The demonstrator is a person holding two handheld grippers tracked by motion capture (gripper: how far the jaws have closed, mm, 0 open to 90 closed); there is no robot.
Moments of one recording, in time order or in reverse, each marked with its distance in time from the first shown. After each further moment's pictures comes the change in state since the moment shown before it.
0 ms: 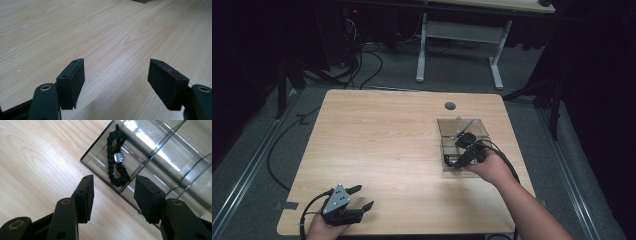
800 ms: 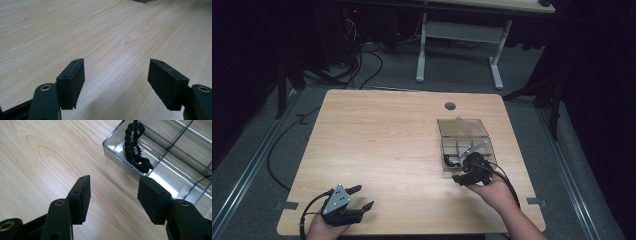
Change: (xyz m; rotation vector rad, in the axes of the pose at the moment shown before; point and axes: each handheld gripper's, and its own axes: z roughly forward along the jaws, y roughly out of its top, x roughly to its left) left arm -0.001 0.000 0.000 0.003 0.003 0.005; right arm 0.025 -0.059 0.015 -0.264 -0.003 0.008
